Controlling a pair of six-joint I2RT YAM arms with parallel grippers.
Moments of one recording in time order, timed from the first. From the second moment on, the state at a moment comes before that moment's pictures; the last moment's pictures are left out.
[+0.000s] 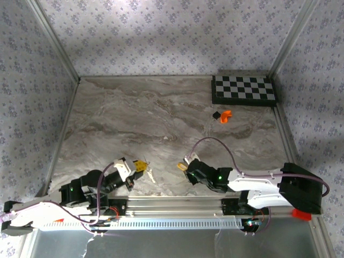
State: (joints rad) left arm -1.32 0.15 0.34 -0.31 -0.31 -0.01; right arm 1.15 1.19 0.37 -0.05 0.28 0.43
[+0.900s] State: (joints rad) left arm -1.32 0.23 0.33 -0.32 -0.35 -0.01; right arm 0.97 1.64 1.14 -0.95 -0.07 0.40
